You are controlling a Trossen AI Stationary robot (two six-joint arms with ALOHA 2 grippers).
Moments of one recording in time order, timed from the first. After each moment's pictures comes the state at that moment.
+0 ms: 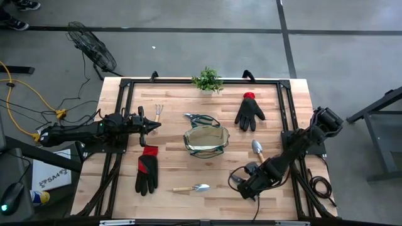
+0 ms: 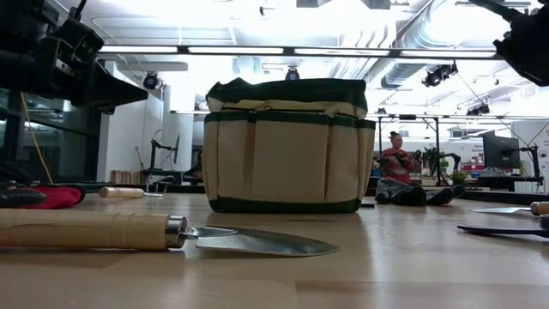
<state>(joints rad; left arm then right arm) 0.11 0.10 0.02 0.00 -0.07 0.02 0.69 1.65 1.06 -0.76 -0.17 1.83</state>
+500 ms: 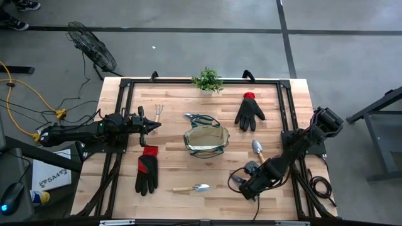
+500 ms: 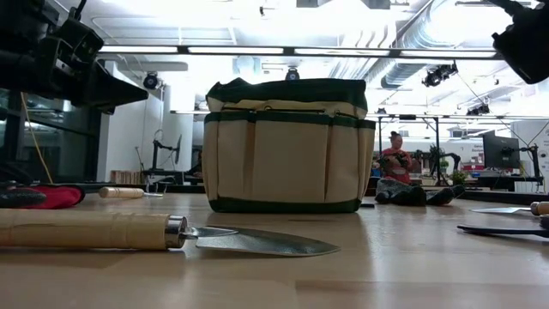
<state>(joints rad) 0.11 0.10 0.02 0.00 -0.07 0.02 0.69 1.65 1.06 -0.78 -0.13 1.69</state>
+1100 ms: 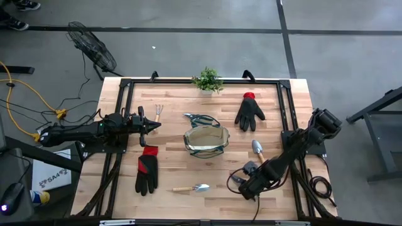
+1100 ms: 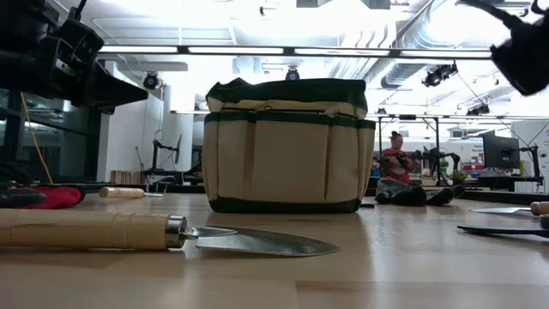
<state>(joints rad) 0.11 0.10 0.02 0.00 -0.07 0.02 0.70 1.69 1.05 -0.76 -0.11 1.67</state>
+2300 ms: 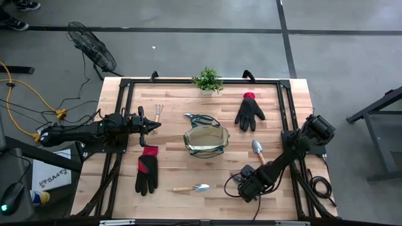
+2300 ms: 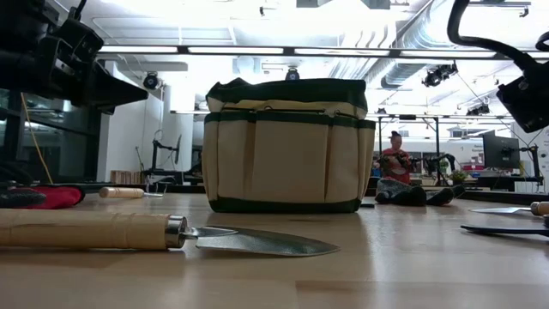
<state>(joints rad) 0.11 0.10 0.02 0.00 -0.07 0.02 0.70 1.81 1.05 -0.76 -0.11 1.54</state>
